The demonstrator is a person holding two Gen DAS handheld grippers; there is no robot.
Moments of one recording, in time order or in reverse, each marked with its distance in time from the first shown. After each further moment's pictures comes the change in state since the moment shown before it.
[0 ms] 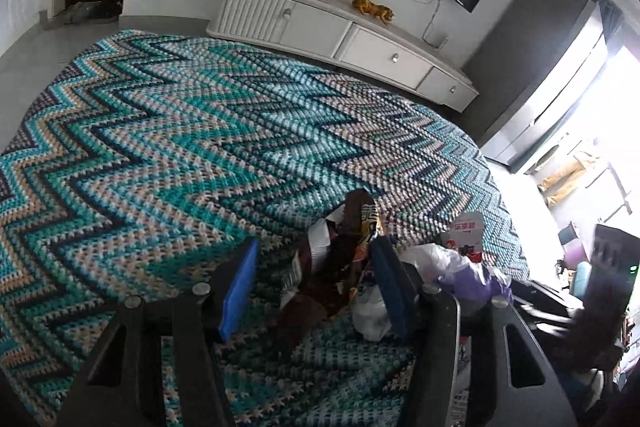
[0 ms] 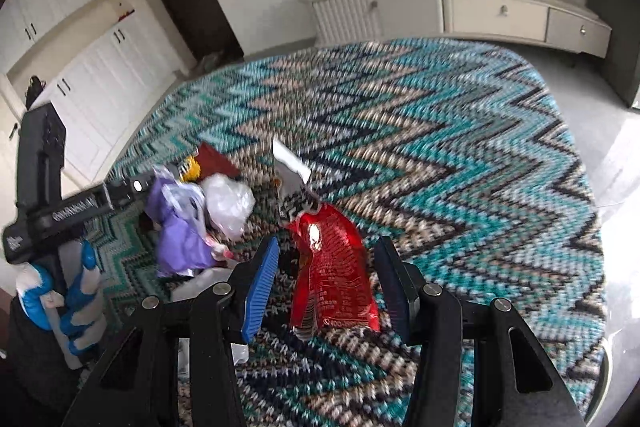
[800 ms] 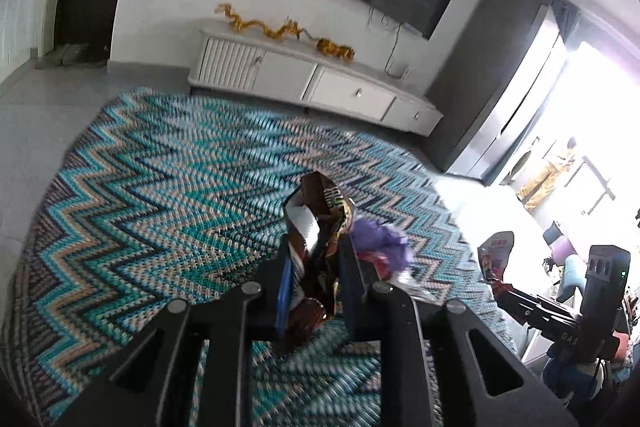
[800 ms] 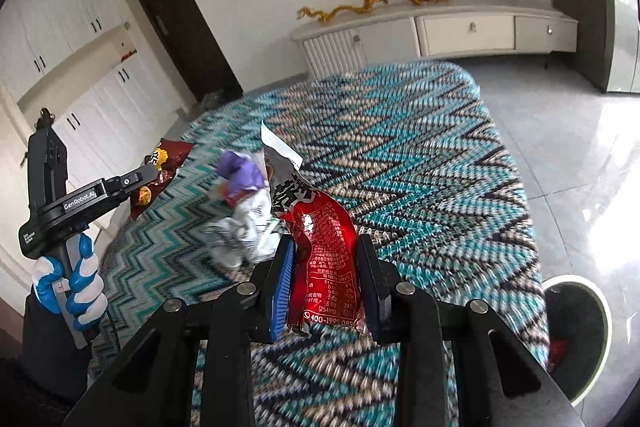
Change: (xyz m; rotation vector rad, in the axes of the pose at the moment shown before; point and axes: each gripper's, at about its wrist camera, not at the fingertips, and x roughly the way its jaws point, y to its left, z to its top) left arm -0.129 -0.030 -0.044 0.085 -0.178 -0.069; right arm -0.141 0.003 -0.077 0.085 -0.184 0.005
